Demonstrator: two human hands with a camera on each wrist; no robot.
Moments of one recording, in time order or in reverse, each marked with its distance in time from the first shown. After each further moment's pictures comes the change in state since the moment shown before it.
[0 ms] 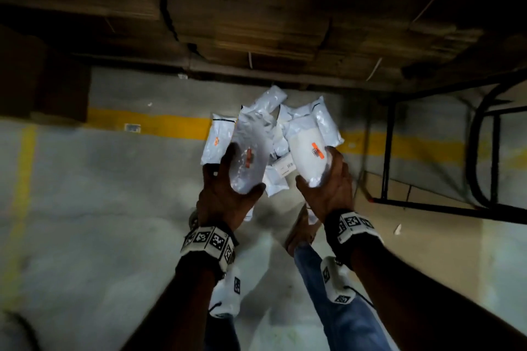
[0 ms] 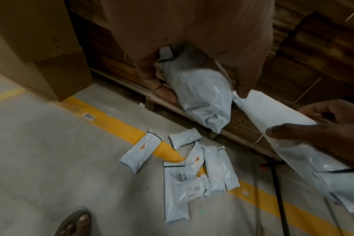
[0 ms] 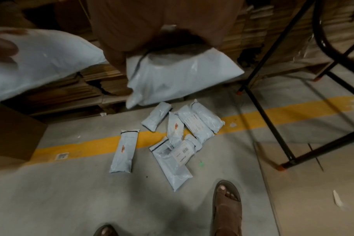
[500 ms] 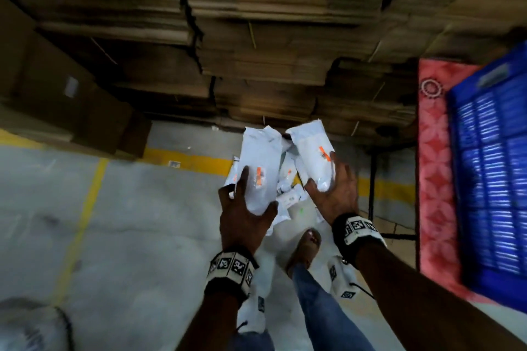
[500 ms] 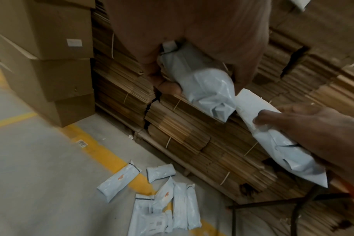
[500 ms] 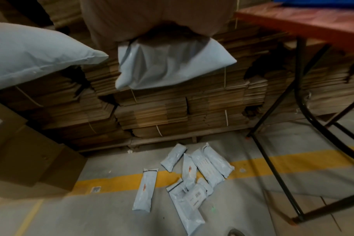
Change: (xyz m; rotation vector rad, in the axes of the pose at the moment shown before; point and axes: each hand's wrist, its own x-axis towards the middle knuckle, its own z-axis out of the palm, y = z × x) left_hand -0.159 0.131 -0.109 -0.170 0.248 0.115; right_hand -0.058 -0.099 -0.192 0.059 0.173 -0.302
